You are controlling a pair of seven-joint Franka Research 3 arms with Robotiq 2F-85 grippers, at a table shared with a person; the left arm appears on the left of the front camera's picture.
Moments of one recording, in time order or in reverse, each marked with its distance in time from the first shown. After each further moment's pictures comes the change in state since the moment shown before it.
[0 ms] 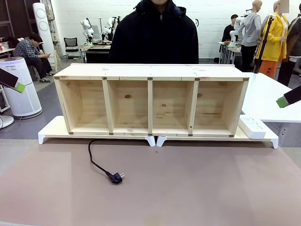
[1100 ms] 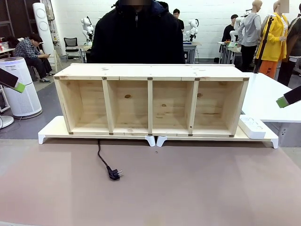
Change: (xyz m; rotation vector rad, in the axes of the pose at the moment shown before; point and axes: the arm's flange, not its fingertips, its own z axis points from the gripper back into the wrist) left arm 0.000 0.000 0.000 0.000 0.000 0.000; right arm 0.000 0.000 0.000 0.000 0.000 0.000
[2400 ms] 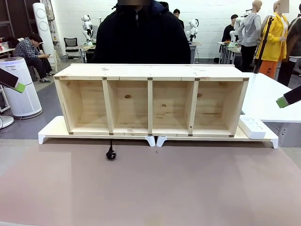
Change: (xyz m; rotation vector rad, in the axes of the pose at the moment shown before) left arm 0.000 0.000 0.000 0.000 0.000 0.000; right arm 0.000 0.000 0.000 0.000 0.000 0.000
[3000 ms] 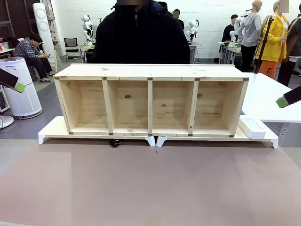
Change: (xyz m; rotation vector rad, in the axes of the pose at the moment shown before) left arm 0.000 0.000 0.000 0.000 0.000 0.000; right arm 0.000 0.000 0.000 0.000 0.000 0.000
